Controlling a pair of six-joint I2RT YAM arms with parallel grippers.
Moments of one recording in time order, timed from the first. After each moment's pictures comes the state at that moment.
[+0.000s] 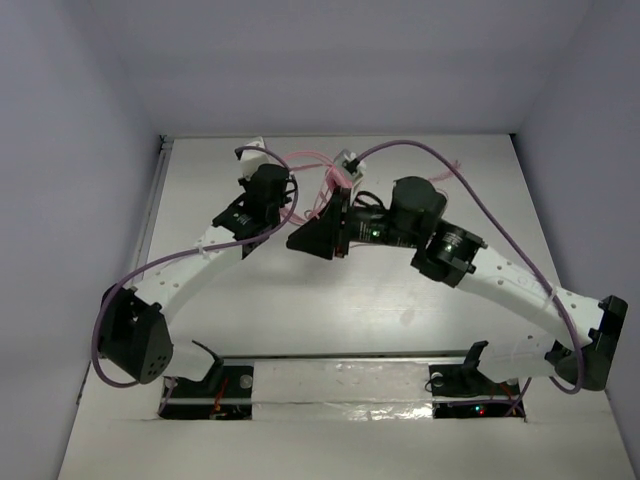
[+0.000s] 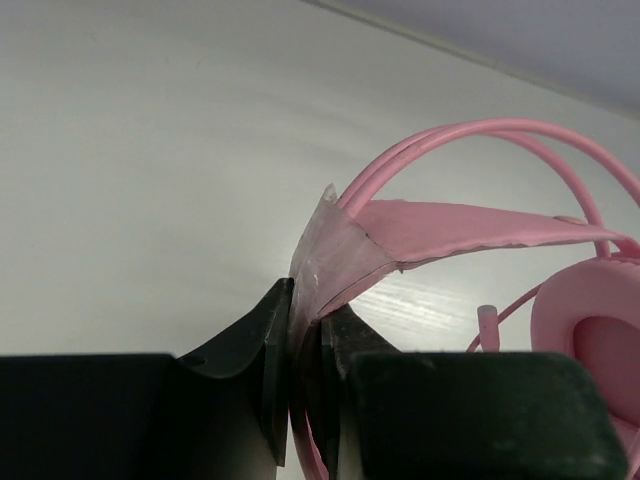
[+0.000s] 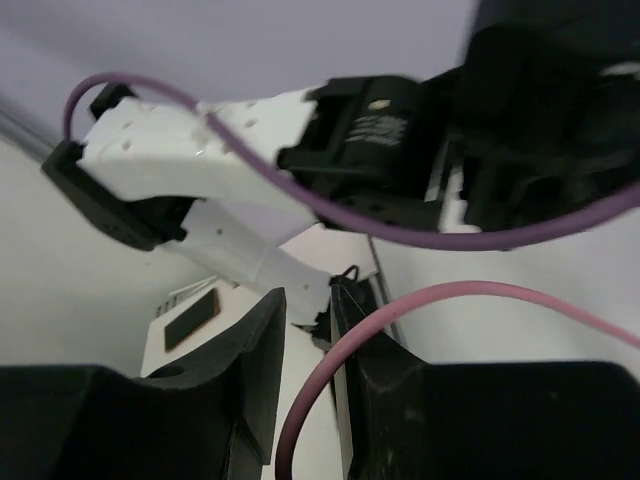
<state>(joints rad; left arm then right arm) -0.58 1.39 1.12 -0.18 -0.63 -0.57 0.99 1.28 1.29 0.03 -0.44 0.61</state>
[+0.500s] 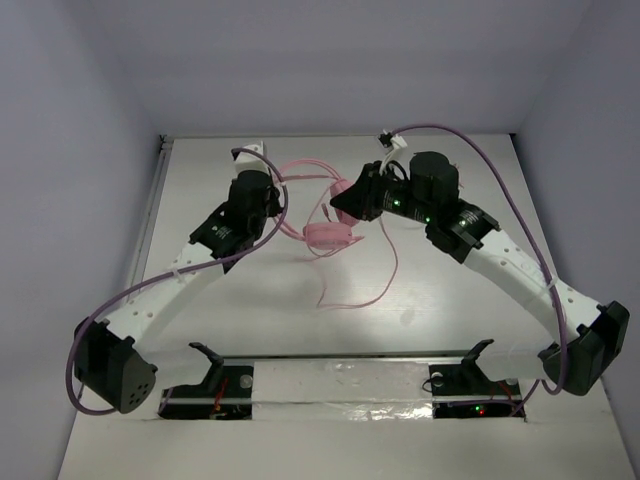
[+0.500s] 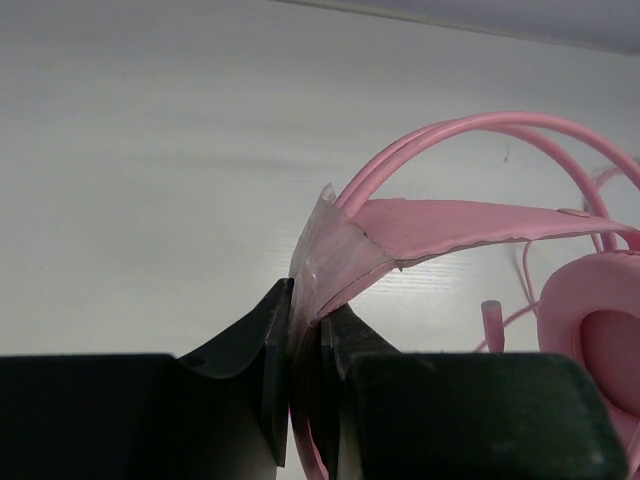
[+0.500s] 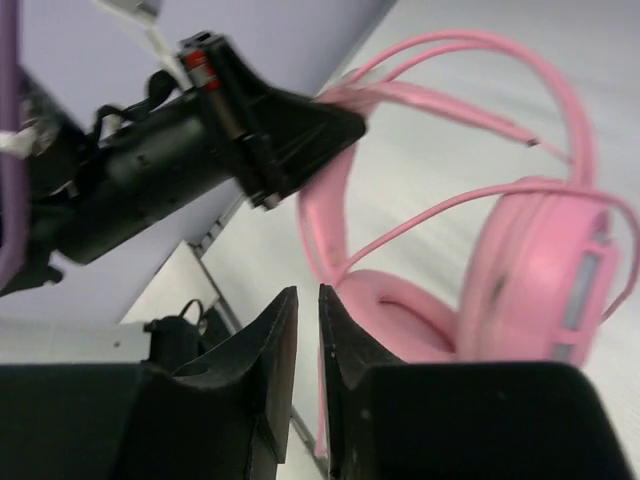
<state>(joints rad) -0.57 1.21 1.06 -0.24 -0.45 -0.42 0.69 1.29 1.28 -0.17 -0.35 0.53</state>
